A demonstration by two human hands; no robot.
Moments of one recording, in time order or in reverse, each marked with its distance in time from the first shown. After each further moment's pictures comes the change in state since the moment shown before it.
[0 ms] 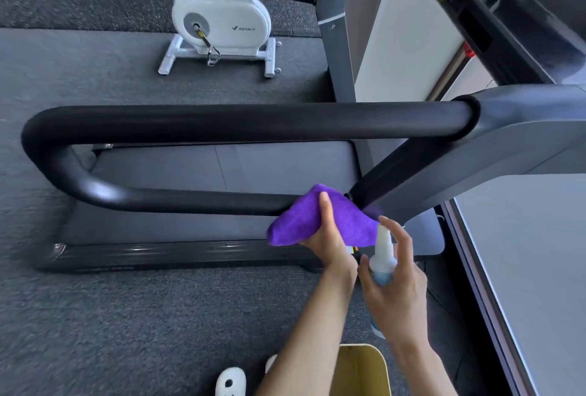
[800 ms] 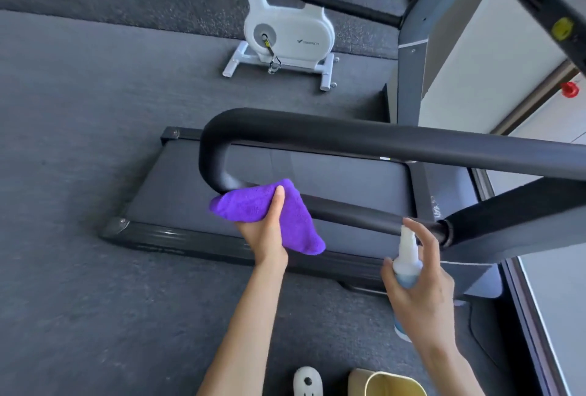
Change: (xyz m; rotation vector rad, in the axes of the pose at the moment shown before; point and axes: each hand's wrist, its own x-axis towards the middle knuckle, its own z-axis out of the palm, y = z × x) left_hand 0.101 0.212 -0.095 0.220 0.000 0.374; right_hand -0.014 -0.081 0.077 -0.008 -0.120 -0.105
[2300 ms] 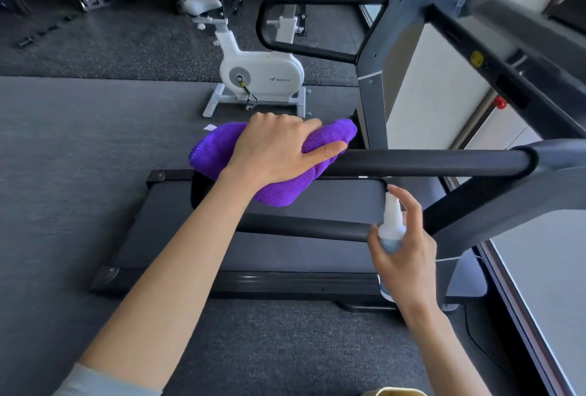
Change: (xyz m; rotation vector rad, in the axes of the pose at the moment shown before) left_hand -0.047 0.184 0.108 1.473 -0.760 1.708; right_hand 0.030 -0.053 -0.029 0.067 0.185 -0.091
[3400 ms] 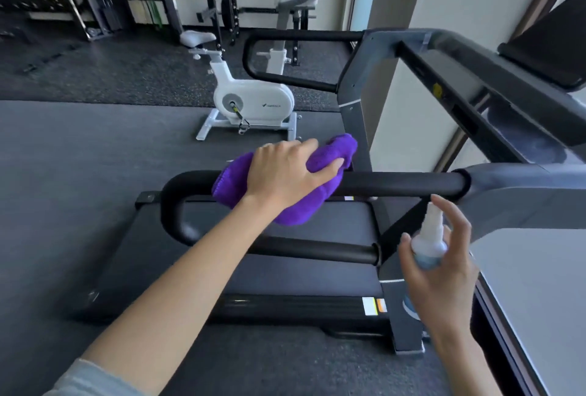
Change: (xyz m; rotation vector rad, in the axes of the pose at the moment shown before) left_hand 0.028 0.072 0.010 -0.118 0.131 -0.232; right_hand 0.017 0.022 -0.089 0.047 0.216 -0.121
